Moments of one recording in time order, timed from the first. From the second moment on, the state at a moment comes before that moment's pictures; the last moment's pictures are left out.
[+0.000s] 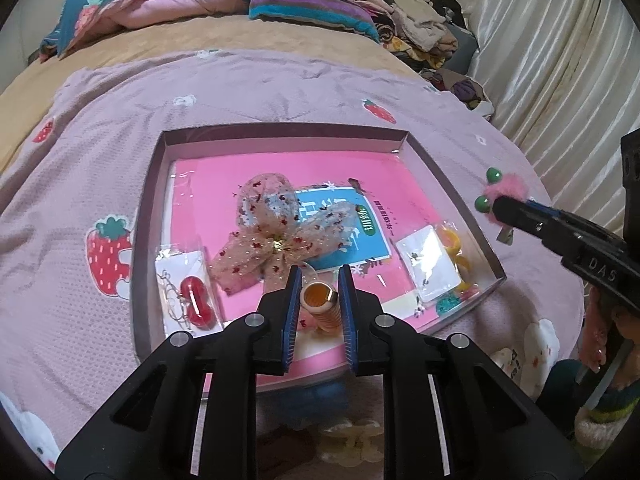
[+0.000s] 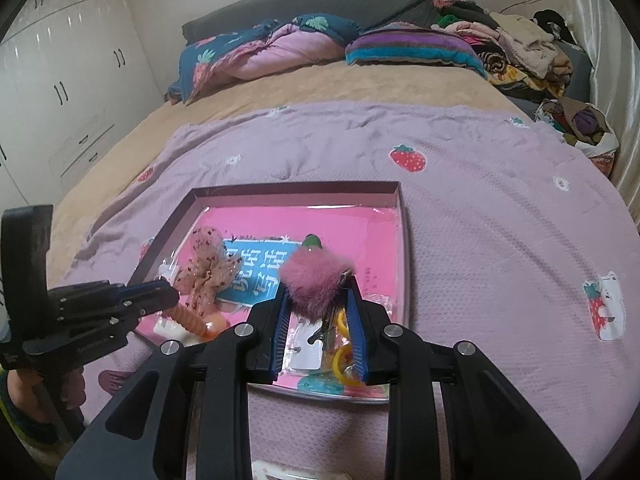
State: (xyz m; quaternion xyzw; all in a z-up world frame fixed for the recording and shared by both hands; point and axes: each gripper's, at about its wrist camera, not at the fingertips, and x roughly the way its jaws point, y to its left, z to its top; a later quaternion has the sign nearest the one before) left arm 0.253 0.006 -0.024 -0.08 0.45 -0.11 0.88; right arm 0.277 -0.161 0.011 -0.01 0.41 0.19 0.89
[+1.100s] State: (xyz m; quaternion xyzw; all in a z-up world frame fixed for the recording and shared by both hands) left arm 0.211 0.032 0.030 -0.09 0.40 -0.09 0.91; right arm 0.244 -0.155 0.034 0.00 0.40 0.21 0.89
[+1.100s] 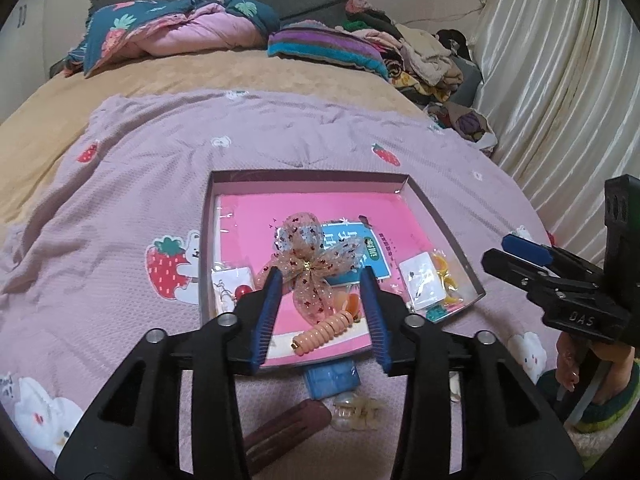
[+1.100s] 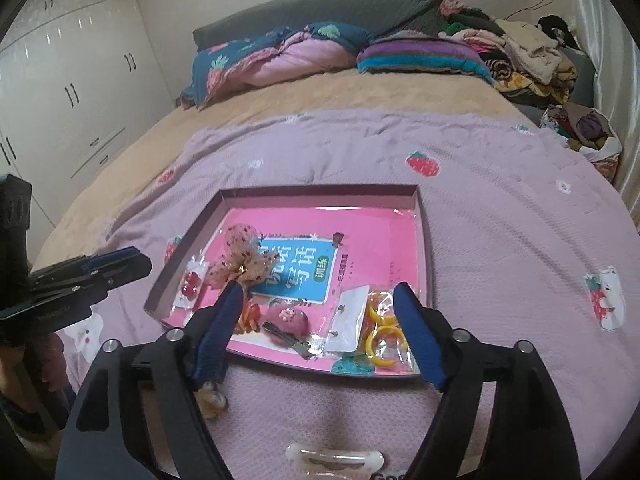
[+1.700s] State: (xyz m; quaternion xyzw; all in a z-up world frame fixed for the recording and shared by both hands) left arm 0.168 0.046 0.076 -0.11 0.35 -0.06 0.93; right arm 0.199 -0.184 0.081 0.02 0.34 0.18 0.92
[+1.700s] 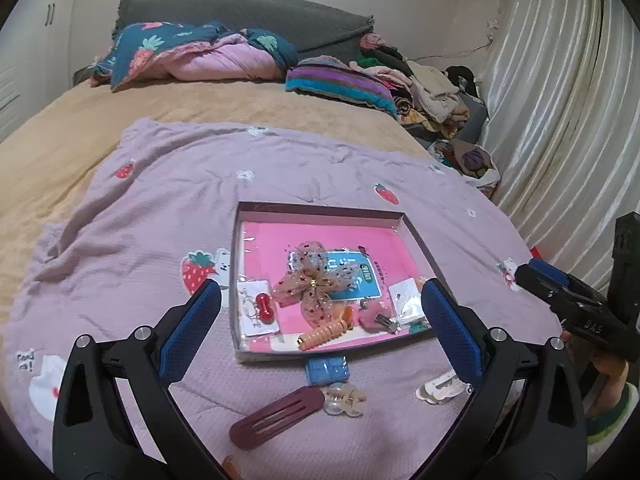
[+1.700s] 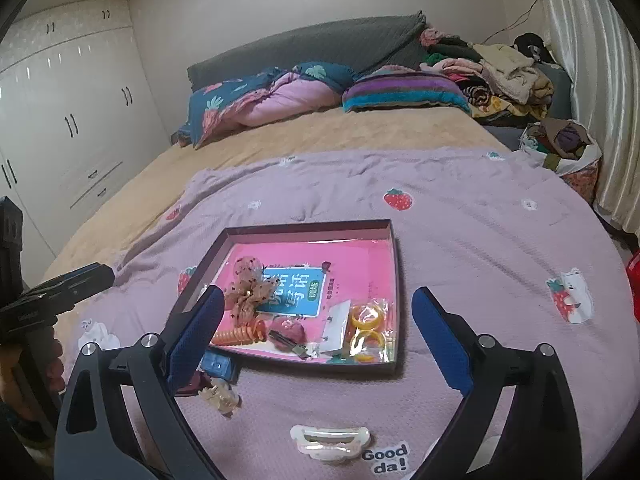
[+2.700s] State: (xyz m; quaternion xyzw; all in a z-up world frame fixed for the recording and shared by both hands) left arm 0.101 0.064 0.082 -0.12 0.32 -0.02 0.94; right arm 0.133 -0.191 0.104 0.01 0.30 0.19 0.94
